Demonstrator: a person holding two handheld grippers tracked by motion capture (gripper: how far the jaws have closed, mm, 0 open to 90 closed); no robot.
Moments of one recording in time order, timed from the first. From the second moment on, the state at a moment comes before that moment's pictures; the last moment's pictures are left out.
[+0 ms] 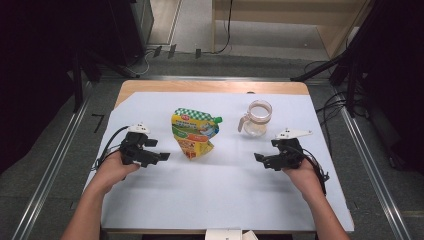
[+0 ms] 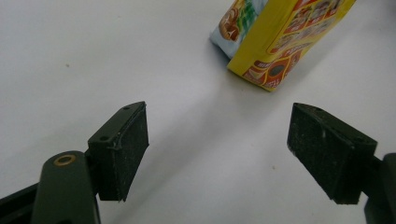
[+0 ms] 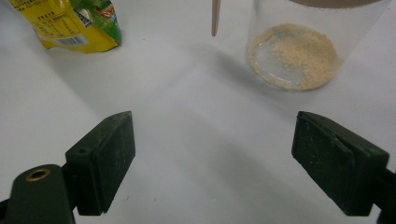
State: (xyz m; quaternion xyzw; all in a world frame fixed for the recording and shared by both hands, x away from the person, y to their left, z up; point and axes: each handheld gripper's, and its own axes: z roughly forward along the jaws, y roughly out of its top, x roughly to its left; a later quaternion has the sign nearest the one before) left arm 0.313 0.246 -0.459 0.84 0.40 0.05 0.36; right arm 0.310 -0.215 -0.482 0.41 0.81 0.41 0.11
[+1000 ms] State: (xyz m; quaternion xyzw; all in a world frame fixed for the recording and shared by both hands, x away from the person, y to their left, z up) left arm 0.307 0.238 -0.444 0.84 0.37 0.03 0.40; right arm 0.314 -0.220 -0.469 0.44 0.77 0.43 0.13
